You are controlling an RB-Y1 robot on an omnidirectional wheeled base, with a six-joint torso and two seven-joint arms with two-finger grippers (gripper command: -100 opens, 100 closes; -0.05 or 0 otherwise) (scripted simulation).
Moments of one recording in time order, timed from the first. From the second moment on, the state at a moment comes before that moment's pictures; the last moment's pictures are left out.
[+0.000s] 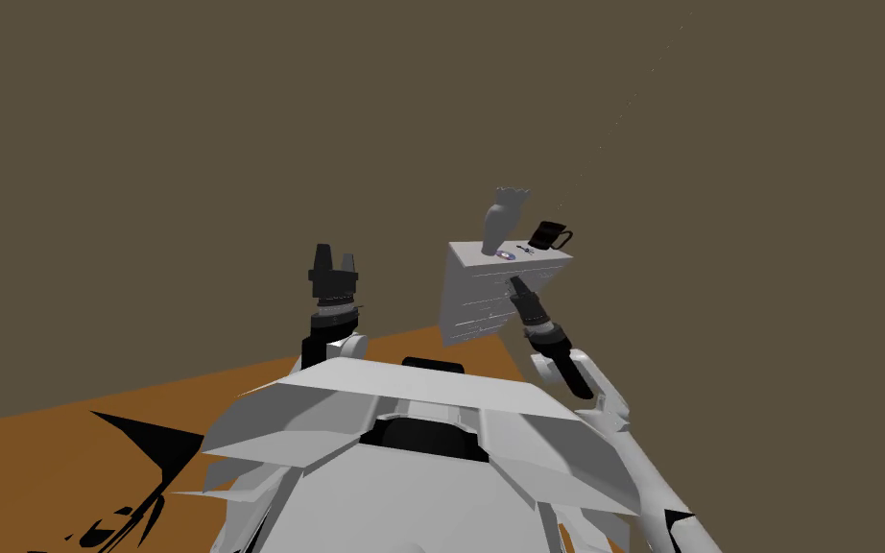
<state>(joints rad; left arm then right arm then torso) 0.51 0.00 0.02 -2.24 0.09 -0.63 -0.15 0.38 -0.59 -0.01 -2.06 0.15 -0.61 -0.09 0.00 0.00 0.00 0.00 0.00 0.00</state>
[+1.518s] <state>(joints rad) 0.51 0.00 0.02 -2.24 0.09 -0.63 -0.15 0.27 -1.08 -0.06 -1.78 0.32 -0.74 -0.15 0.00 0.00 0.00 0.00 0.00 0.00</state>
